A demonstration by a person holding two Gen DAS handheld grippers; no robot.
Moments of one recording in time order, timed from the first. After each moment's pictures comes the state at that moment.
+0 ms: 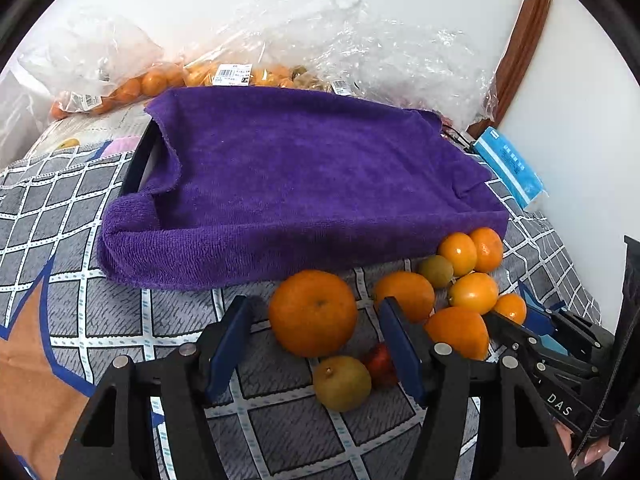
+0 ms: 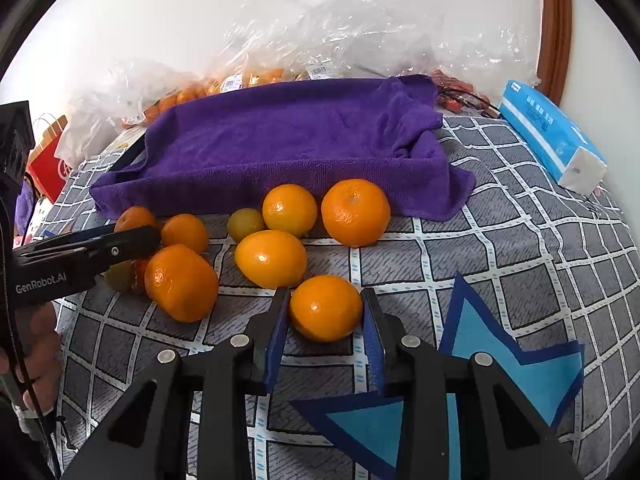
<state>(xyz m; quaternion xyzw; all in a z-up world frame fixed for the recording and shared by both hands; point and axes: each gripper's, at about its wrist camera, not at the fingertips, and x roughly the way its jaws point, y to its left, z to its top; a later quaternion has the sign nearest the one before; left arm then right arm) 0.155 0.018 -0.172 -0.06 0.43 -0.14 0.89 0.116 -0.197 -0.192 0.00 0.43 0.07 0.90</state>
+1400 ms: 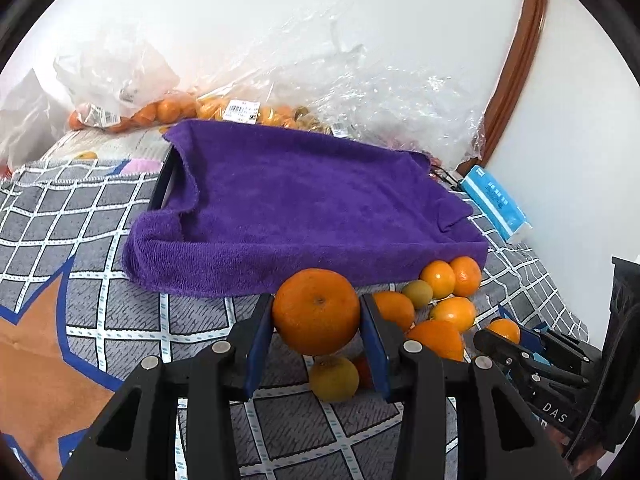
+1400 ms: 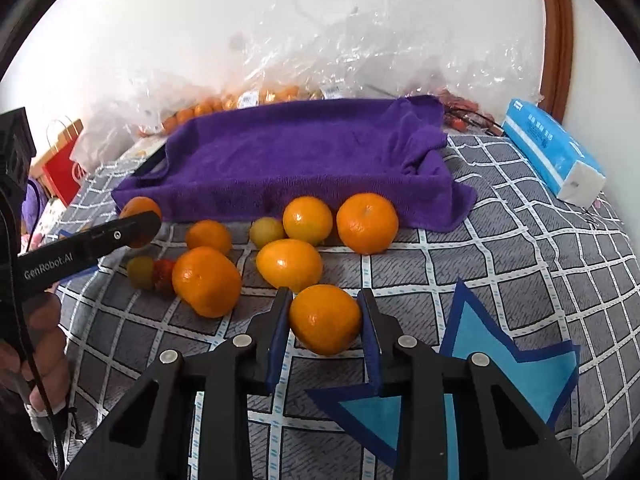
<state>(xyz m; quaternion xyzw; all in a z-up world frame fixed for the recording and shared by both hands) 0.130 0.030 -0.157 -0.09 0.36 -0.14 0.92 0.098 -0.197 -0.181 0.00 0.39 0.09 0.91</state>
